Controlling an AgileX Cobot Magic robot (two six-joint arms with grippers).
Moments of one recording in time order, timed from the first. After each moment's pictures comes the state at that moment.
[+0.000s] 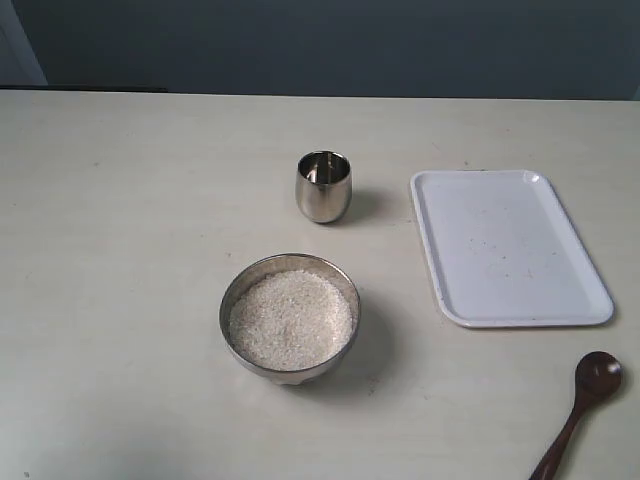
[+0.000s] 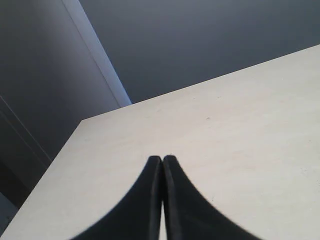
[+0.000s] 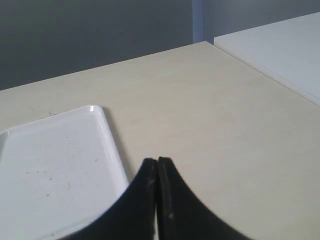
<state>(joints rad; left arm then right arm) -0.09 0.00 0.00 0.31 0.21 0.03 -0.19 0.00 0.00 0.12 0.37 0.02</state>
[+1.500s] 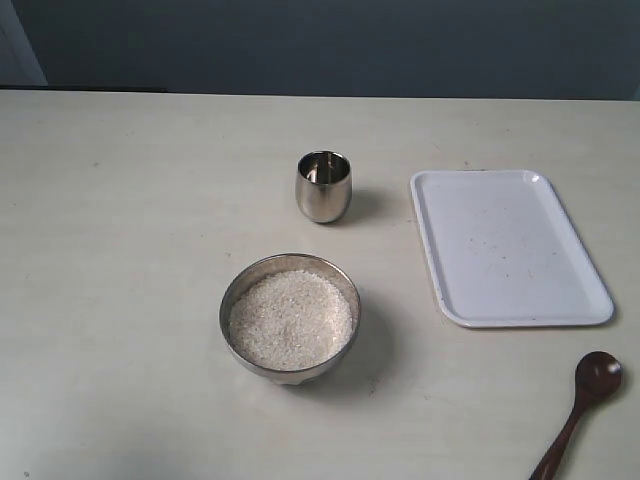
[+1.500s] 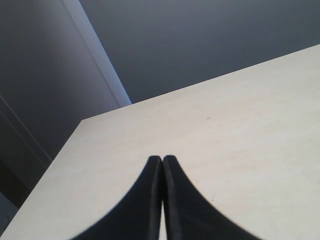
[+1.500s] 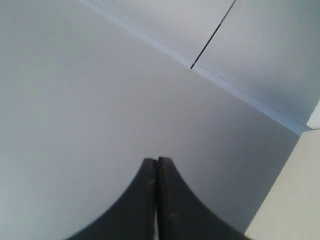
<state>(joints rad) -0.09 0.00 0.00 0.31 0.21 0.03 -0.19 0.00 -0.02 0.63 -0.20 0.39</state>
